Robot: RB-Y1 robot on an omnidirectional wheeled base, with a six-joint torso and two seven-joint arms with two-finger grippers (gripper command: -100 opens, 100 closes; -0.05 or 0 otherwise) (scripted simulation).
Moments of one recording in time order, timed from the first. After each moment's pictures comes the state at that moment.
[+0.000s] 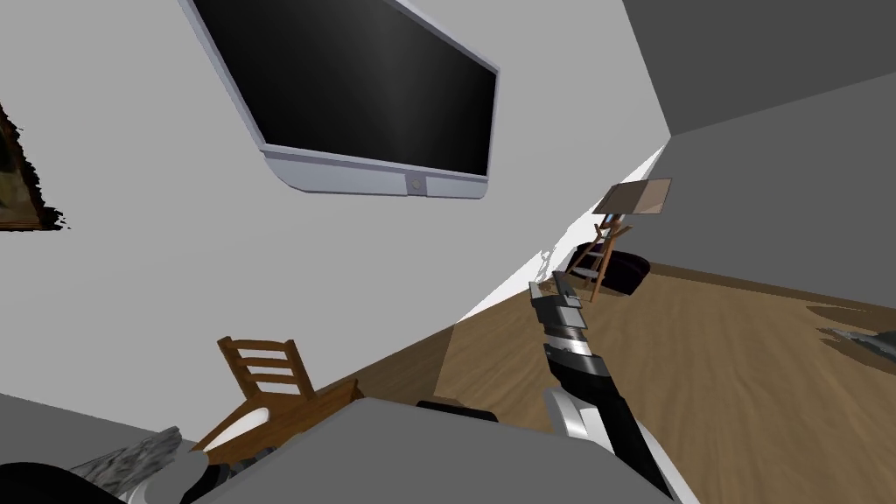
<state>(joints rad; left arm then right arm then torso) 0.36 0.87 -0.18 -0.69 -1.49 -0.64 -1.37 0.49 -0.01 0.05 -2.30 0.08 -0.37 -0.13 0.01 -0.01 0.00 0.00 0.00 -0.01</state>
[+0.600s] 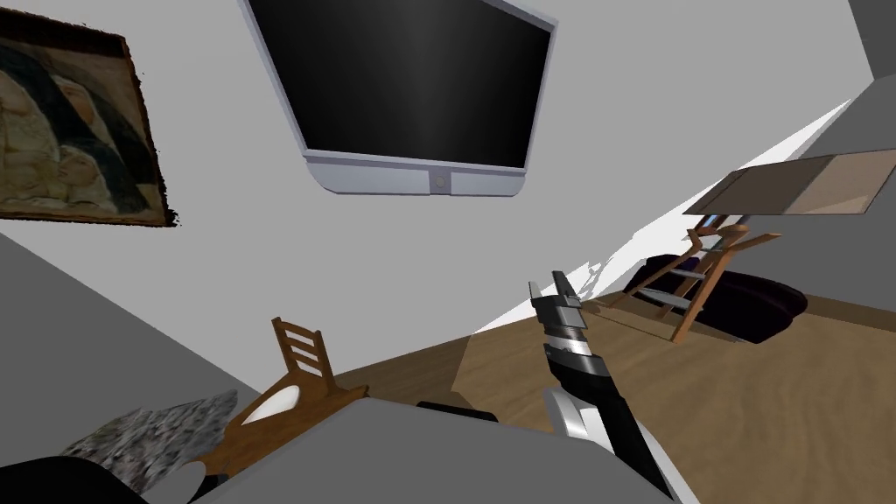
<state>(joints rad) 0.48 0.85 -0.08 -0.89 -1.66 -0.68 -1.38 0.49 -0.01 0.05 -2.30 0.08 -0.37 -0.13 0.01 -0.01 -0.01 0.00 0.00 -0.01</state>
